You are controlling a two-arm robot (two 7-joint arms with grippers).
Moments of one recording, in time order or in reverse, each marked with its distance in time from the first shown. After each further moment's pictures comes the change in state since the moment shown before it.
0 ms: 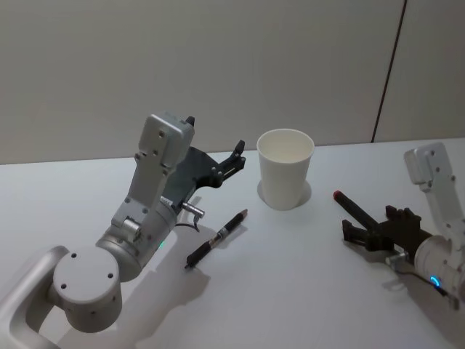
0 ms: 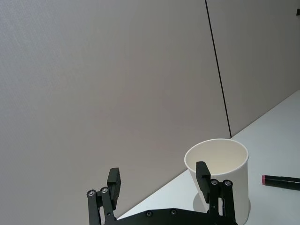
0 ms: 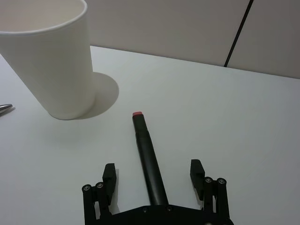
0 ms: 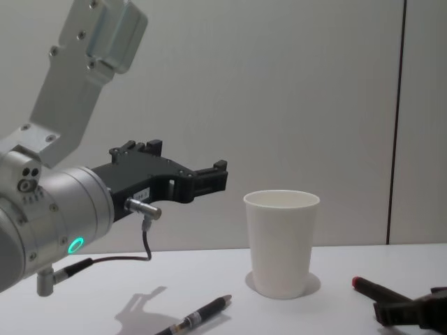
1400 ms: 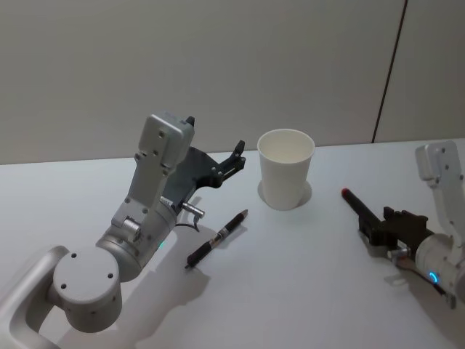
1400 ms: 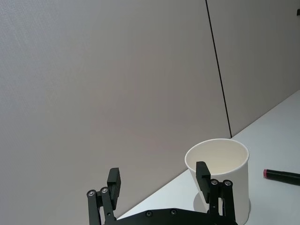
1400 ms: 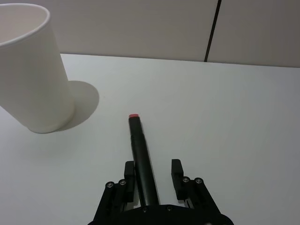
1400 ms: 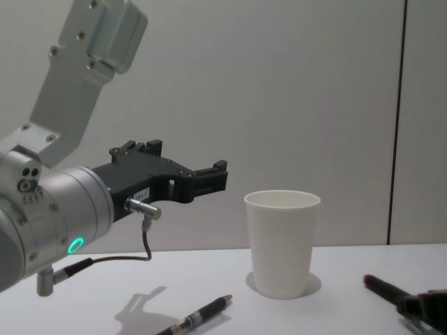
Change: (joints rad) left arm 0.000 0.000 0.000 0.000 0.000 0.000 0.000; right arm 0.003 -0.031 0.015 0.016 0.065 0.003 -0.100
